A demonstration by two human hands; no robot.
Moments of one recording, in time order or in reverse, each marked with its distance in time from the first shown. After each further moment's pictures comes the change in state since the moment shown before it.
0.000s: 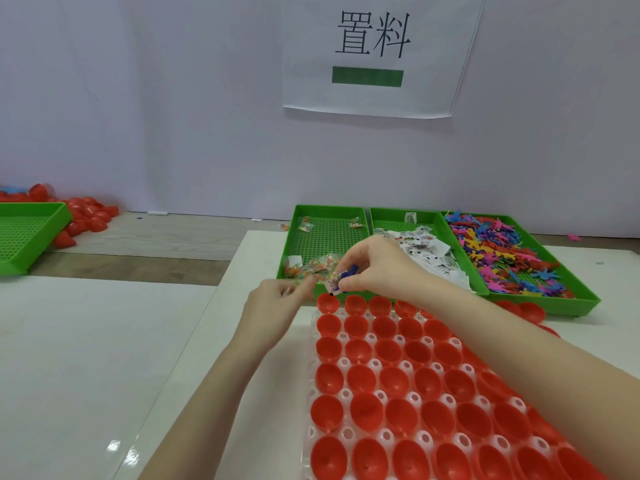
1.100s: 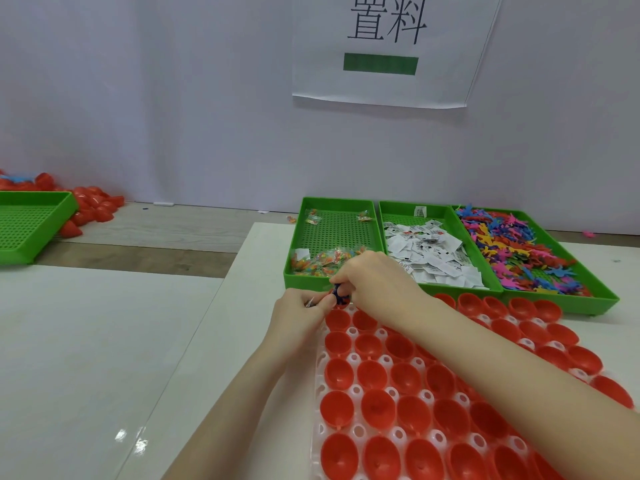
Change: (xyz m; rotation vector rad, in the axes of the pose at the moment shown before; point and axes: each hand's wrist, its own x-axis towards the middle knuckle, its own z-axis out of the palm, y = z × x) left_hand 0.002 -0.022 0.026 -0.102 -0.151 -0.017; right_hand 0.003 0.007 0.034 -0.580 0.002 -0.226
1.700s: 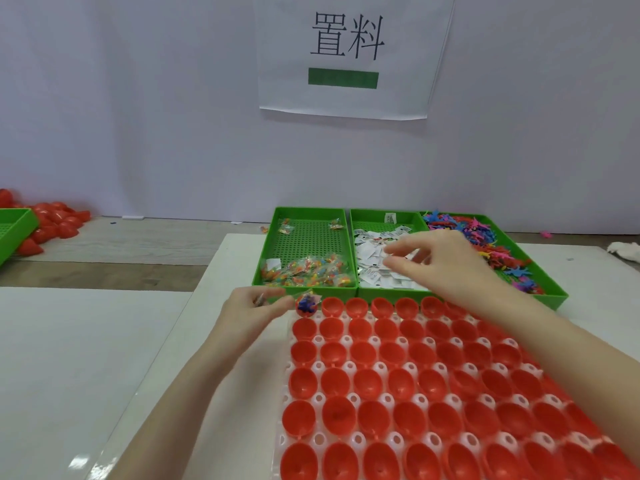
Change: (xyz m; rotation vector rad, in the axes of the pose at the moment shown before) left_hand 0.000 0.013 -0.020 0.018 0.131 -0.027; right_hand -0.061 0.072 -0.054 0.371 0.273 0.292
